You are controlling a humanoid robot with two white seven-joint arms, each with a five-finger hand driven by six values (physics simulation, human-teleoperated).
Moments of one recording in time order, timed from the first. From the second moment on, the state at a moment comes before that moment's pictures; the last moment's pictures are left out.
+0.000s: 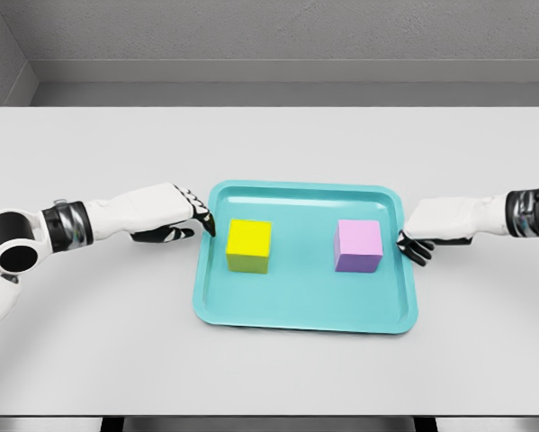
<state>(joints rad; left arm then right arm) -0.41 0.54 -0.40 -1.47 -0.48 -0.61 -0.61 -0.77 -0.93 0.97 -1.43 0.26 -0.61 0.61</state>
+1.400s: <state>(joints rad) -0.41 0.48 -0.44 -1.50 -0.48 -0.61 -0.61 -0.80 -0.83 1.00 -1.42 0.33 -0.61 0.61</state>
